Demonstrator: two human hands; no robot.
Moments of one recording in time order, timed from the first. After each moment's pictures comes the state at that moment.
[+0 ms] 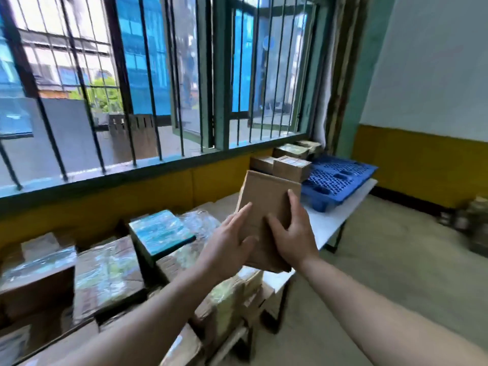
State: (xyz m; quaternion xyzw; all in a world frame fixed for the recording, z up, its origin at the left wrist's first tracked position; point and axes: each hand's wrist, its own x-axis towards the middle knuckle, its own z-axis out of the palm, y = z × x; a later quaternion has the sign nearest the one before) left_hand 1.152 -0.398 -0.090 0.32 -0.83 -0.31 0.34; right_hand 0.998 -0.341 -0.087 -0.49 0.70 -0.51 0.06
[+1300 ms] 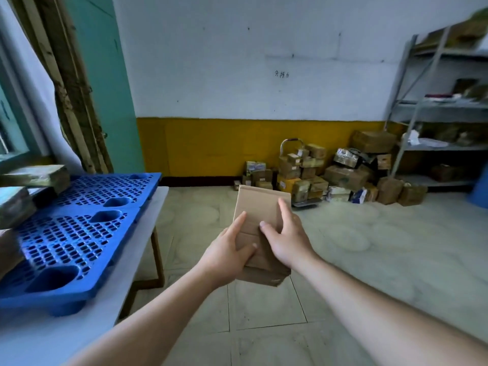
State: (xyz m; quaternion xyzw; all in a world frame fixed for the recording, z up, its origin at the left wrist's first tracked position) left_hand 0.444 -0.364 -0.098 0.02 -0.90 -0.42 0.07; right_hand 0.384 -0.213 -0.096 -0.09 0.88 -0.46 -0.04
